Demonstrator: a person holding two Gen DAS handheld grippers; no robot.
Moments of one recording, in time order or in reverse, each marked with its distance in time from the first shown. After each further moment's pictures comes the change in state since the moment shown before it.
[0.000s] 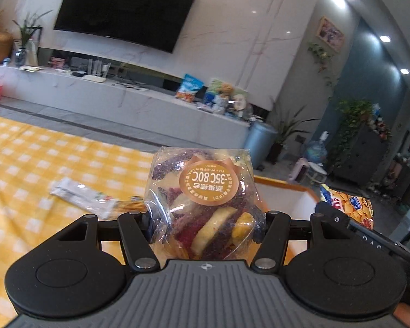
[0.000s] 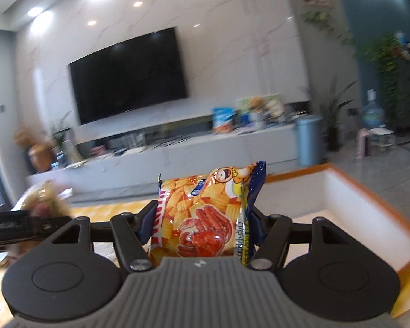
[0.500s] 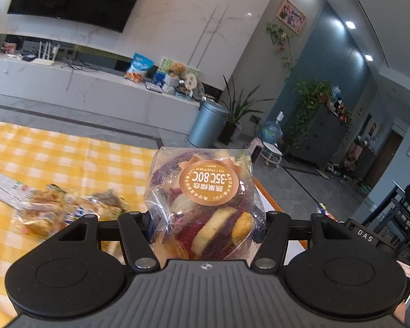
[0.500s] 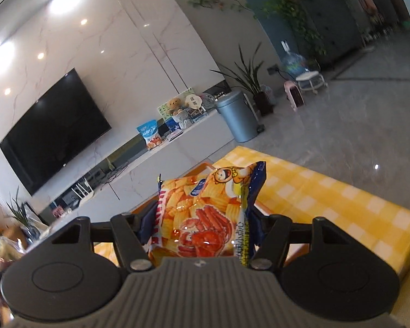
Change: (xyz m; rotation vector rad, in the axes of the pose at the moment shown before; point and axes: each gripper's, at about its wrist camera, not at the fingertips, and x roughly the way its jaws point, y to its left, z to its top) left arm 0.068 -0.062 -0.009 0.026 0.096 -0.185; right arm -0.023 -0.170 0.006 0.444 0.012 -0.163
